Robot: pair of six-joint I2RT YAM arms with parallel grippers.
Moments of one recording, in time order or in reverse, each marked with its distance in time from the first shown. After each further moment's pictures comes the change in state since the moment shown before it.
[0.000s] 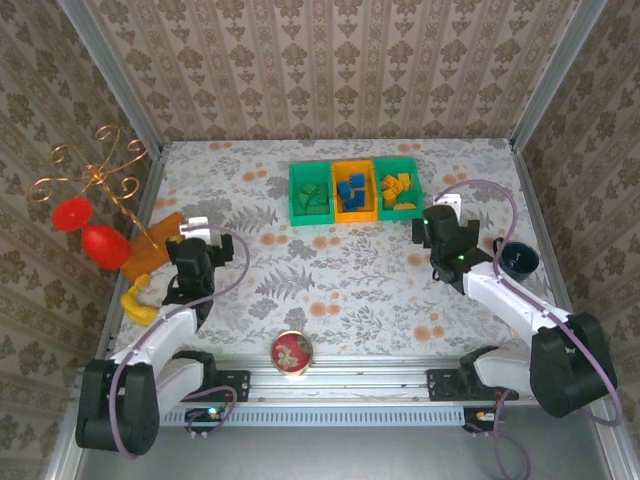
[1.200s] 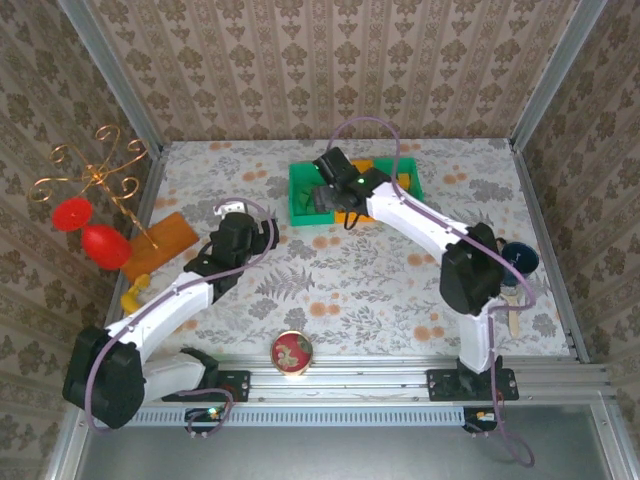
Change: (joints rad) left arm -0.358 0.121 0.352 -0.481 -0.036 -0.478; right arm 0.349 0.734 1.071 -0.639 -0.240 0.204
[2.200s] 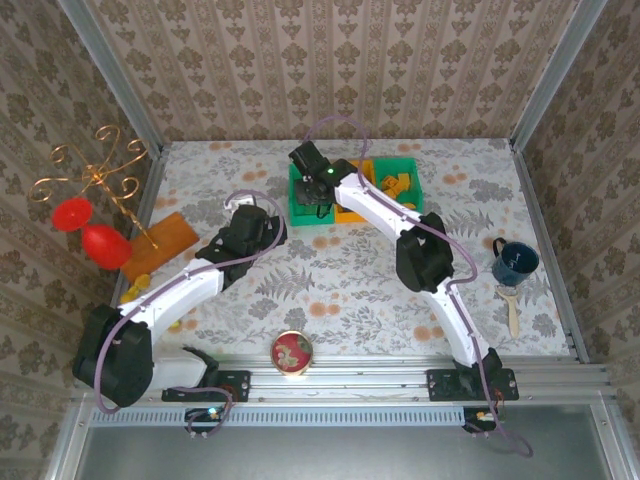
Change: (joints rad) left arm -0.030 0.129 0.100 -0.057 -0.009 -0.066; right arm 0.001 0.481 0.573 -0.105 -0.159 0.033
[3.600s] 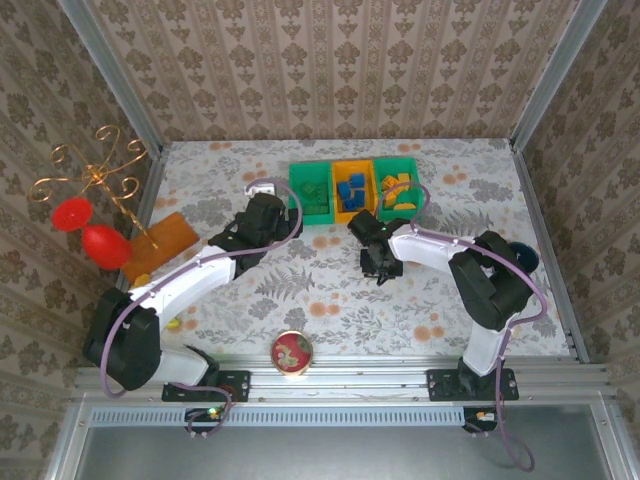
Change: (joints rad) left arm -0.071 0.097 0.137 -0.013 0.005 0.092; right arm -0.042 -0.617 -1.180 0.115 -0.021 0.307
